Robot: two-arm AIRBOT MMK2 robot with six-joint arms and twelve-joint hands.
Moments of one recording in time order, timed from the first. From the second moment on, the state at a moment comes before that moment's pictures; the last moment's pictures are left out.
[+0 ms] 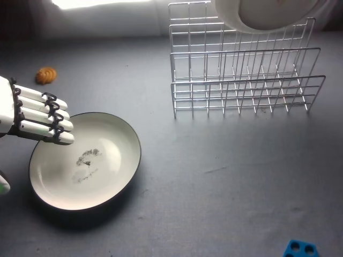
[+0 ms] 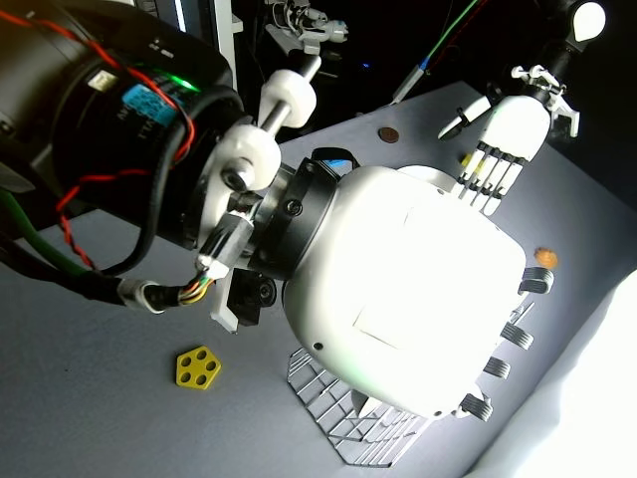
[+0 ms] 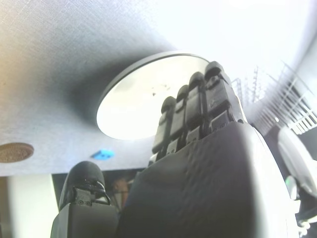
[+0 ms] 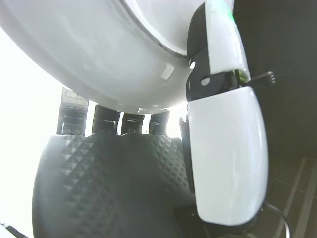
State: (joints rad) left arm 0.70 -0.98 1.70 1.67 -1.05 -0.18; right arm 0.09 -0.98 1.25 0.19 -0.05 -0.71
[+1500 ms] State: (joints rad) left arm 0.69 -0.99 1.70 1.67 -1.05 -0.18; right arm -0.10 -1.11 1.36 0.19 0.08 -0.54
